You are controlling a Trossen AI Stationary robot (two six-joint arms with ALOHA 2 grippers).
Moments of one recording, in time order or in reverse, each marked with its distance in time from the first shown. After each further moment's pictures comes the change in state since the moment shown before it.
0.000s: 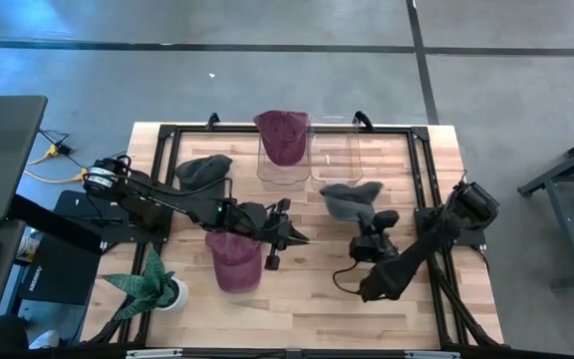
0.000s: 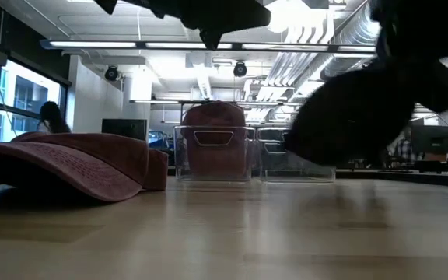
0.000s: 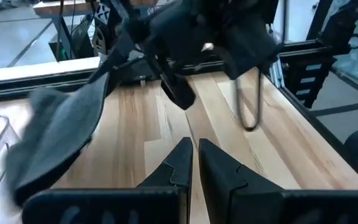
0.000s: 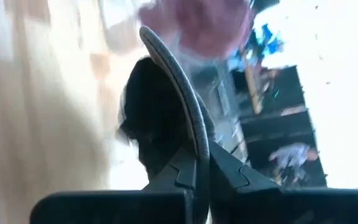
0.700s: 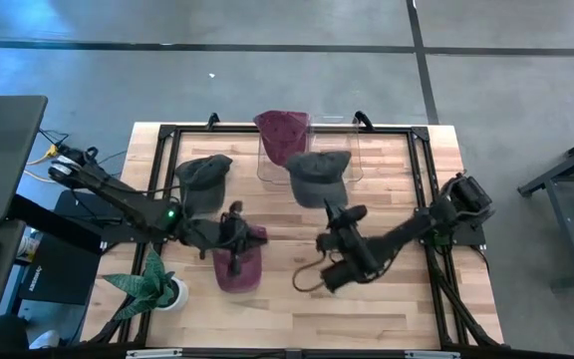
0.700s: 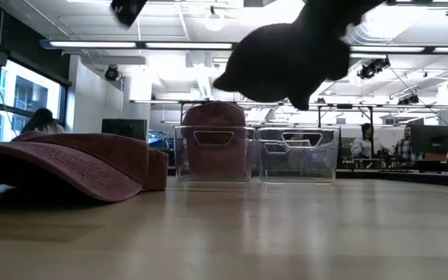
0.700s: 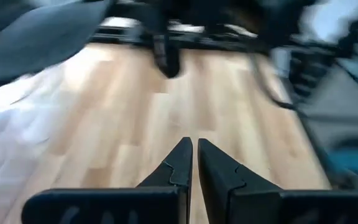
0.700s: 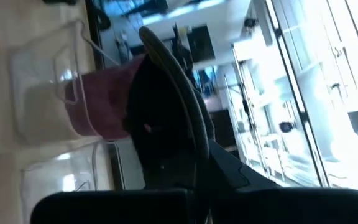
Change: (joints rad) left arm -0.230 -0.373 -0.152 -0.347 -0.378 -0.319; right arm -0.195 0.000 0.164 0.578 0.401 -0.905
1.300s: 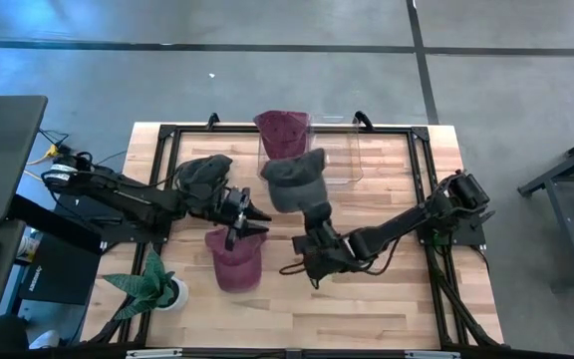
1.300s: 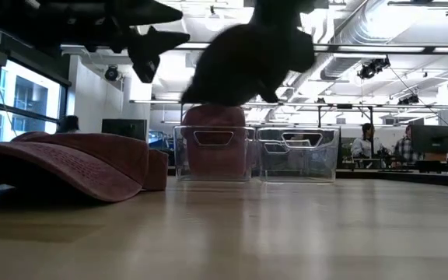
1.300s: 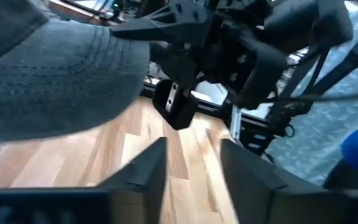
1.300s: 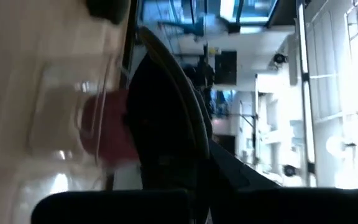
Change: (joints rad) left arm 0.351 0.005 -0.406 0.783 0.541 -0.086; right arm -0.074 0.000 -0.006 0.846 -0.194 -1.072
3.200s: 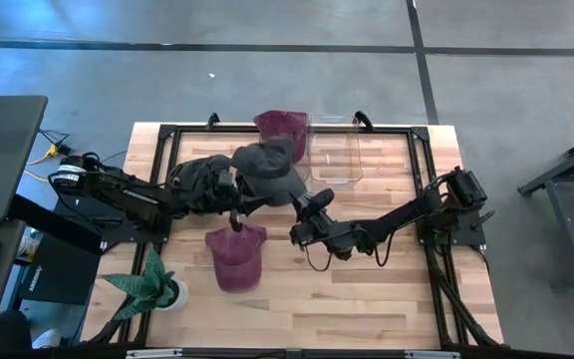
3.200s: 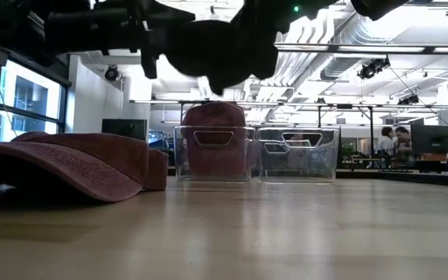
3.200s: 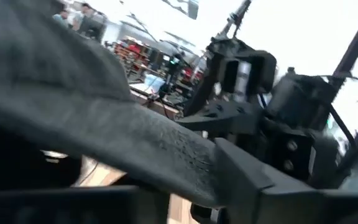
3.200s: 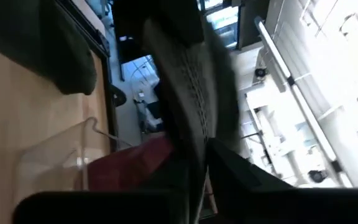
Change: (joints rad) left arm 0.070 0.082 -0.051 0.402 -0.213 0.007; right arm -0.092 -0.001 -0.263 0.995 -0.237 -0.381
